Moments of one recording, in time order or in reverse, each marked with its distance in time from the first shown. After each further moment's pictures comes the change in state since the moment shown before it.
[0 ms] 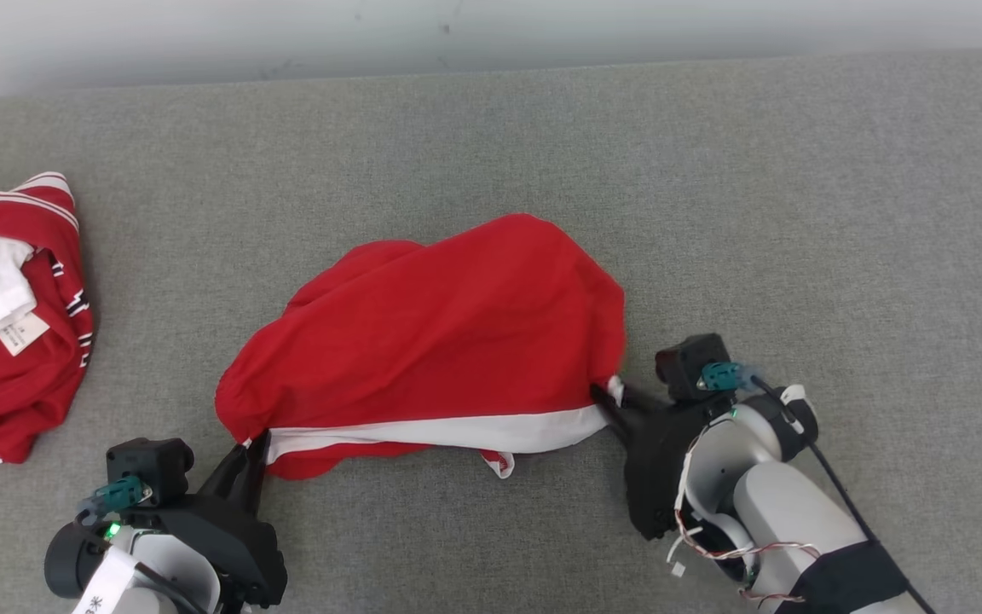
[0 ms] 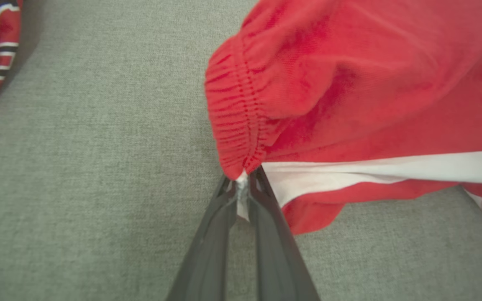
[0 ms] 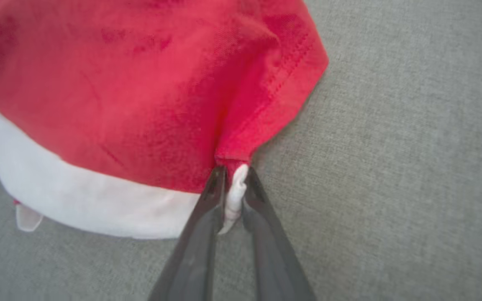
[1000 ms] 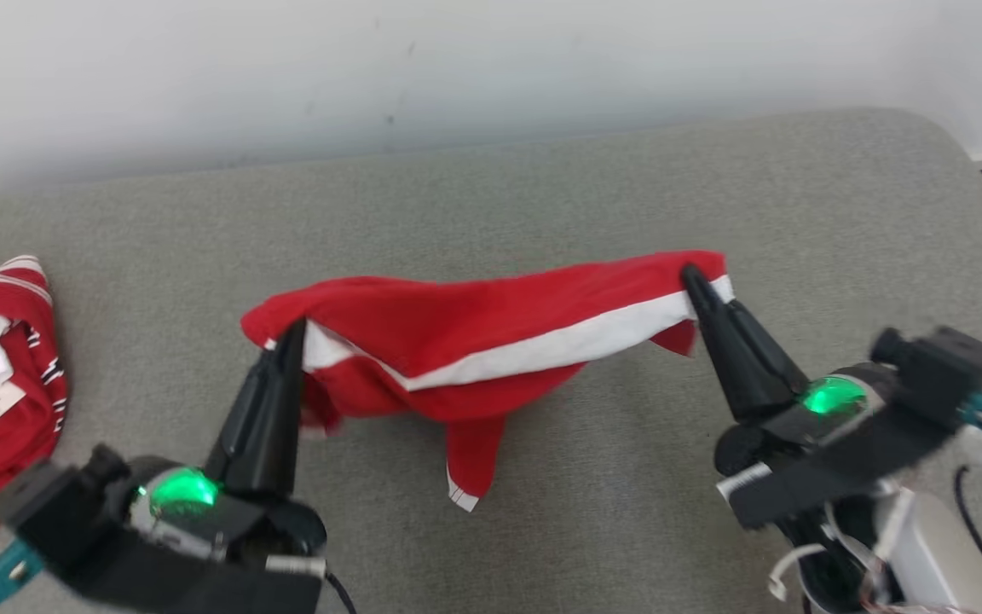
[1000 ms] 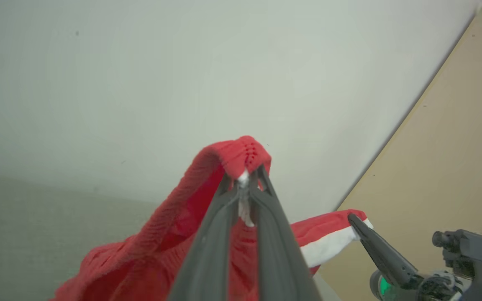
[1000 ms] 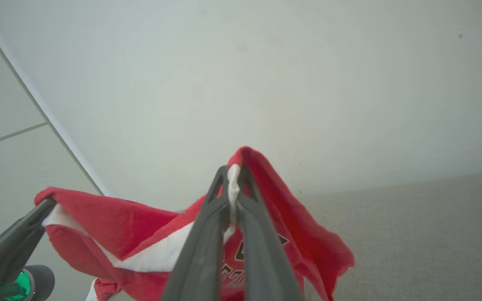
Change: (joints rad) left arm 0.113 -0.106 0.017 -0.565 -0.269 -0.073 -0.175; right arm 0.243 -0.056 -0.216 -0.676 0.321 0.019 -0.220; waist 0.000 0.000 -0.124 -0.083
